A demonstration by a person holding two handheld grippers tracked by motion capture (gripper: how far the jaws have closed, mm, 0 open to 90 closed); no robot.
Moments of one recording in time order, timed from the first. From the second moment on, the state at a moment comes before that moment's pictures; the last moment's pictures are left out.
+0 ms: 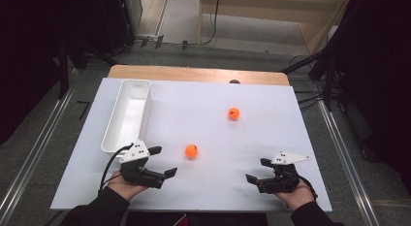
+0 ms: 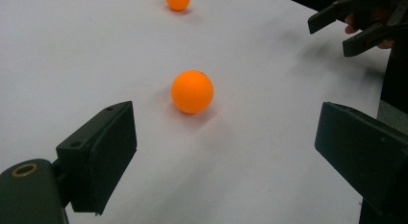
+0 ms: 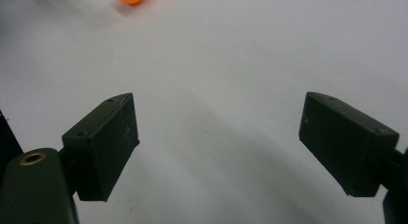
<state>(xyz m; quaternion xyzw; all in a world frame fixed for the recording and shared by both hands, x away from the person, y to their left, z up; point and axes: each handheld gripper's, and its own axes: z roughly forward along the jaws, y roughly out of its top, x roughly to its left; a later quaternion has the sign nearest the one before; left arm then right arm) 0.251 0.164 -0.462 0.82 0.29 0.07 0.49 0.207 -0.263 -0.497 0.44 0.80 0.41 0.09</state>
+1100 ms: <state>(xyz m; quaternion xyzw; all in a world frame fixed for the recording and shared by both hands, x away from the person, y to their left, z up) 0.271 0.135 -0.463 0.83 0.30 0.08 0.47 0.205 -0.262 -0.496 0.44 0.80 0.41 0.09</state>
